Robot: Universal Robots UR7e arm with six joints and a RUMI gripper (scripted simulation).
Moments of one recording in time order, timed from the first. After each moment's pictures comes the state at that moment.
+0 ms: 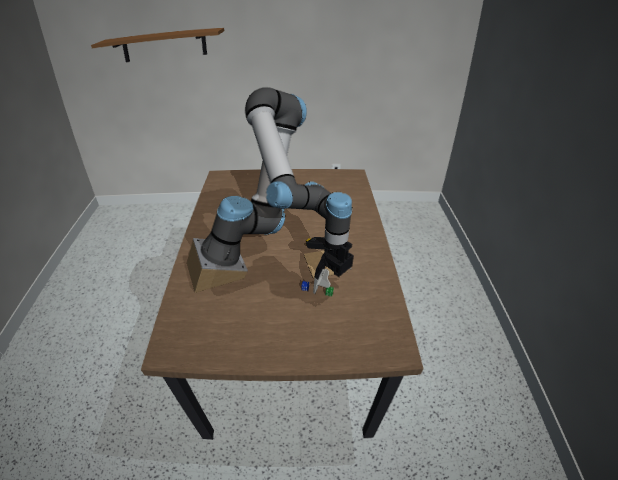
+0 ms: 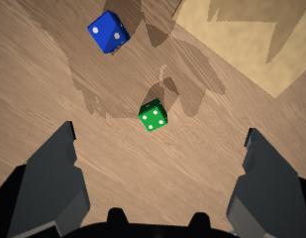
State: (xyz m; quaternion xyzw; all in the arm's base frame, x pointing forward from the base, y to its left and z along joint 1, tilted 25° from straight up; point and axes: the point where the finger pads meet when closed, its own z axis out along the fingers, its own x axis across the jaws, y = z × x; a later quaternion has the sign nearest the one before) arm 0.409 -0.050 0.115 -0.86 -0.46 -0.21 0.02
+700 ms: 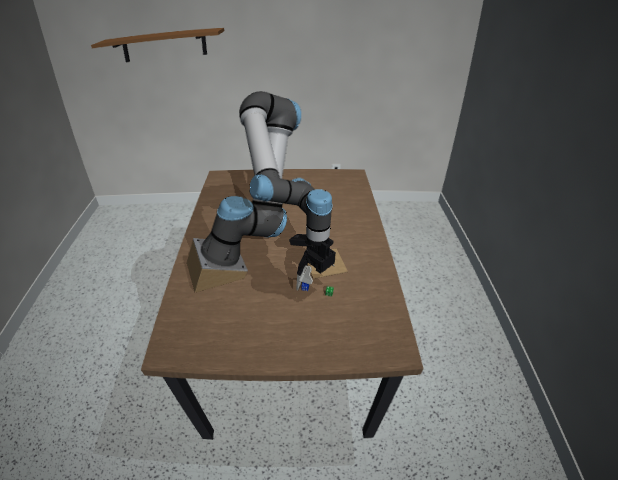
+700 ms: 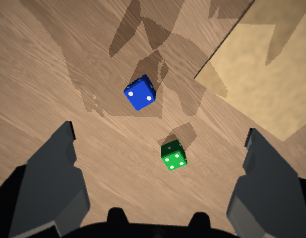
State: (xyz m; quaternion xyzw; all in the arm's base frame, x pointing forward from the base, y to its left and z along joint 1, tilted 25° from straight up) arm 0.352 -0.041 0.094 -0.86 -0.46 -0.21 0.02
